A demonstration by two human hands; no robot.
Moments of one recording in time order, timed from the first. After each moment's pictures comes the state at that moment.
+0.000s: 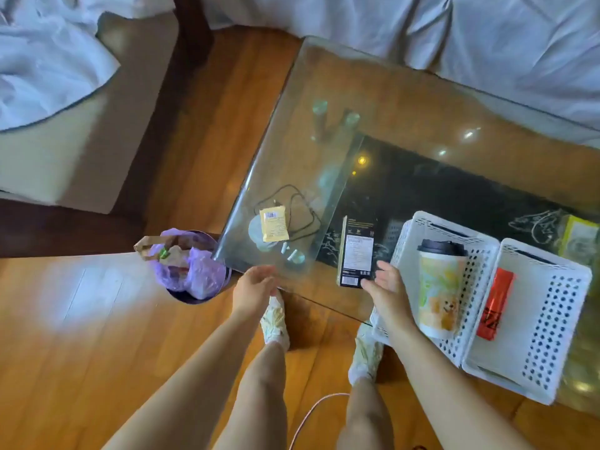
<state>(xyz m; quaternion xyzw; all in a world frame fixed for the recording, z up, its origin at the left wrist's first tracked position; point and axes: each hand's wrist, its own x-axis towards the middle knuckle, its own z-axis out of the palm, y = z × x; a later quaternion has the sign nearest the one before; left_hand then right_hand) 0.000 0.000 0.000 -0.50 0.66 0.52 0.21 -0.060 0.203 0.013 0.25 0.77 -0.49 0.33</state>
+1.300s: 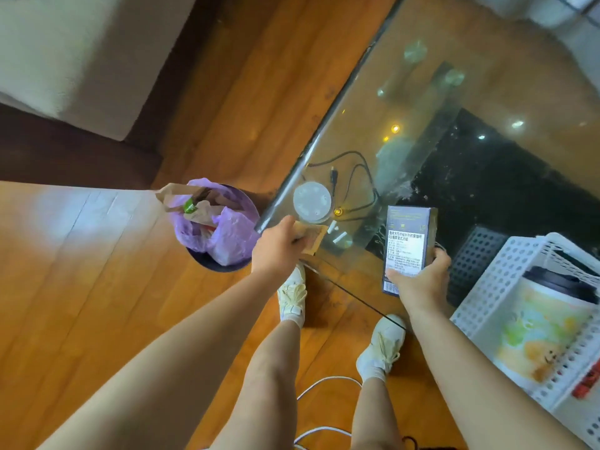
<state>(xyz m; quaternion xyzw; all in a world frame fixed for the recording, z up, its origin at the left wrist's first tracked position) -0.005 -0.097 -0.099 -0.35 0.84 0.35 0.22 -0.069 0.108 -0.073 0.26 0.87 -0.29 0.30</state>
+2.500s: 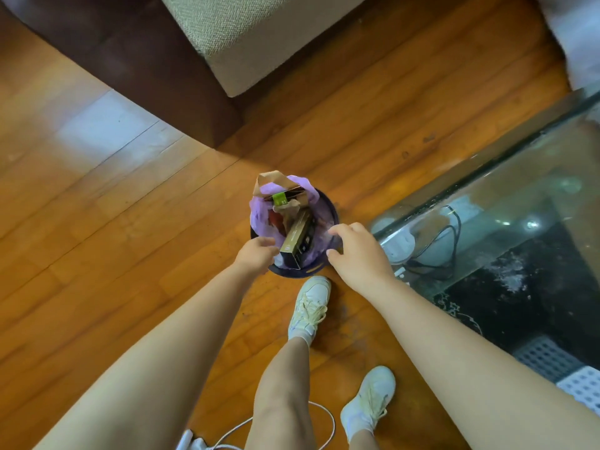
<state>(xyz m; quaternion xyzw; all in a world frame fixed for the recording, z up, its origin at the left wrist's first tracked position) 0.113 -0.252 -0.142 -0.63 0.46 0.58 0.23 -0.031 -0.150 -0.083 -0.32 0.83 -0.05 0.46</state>
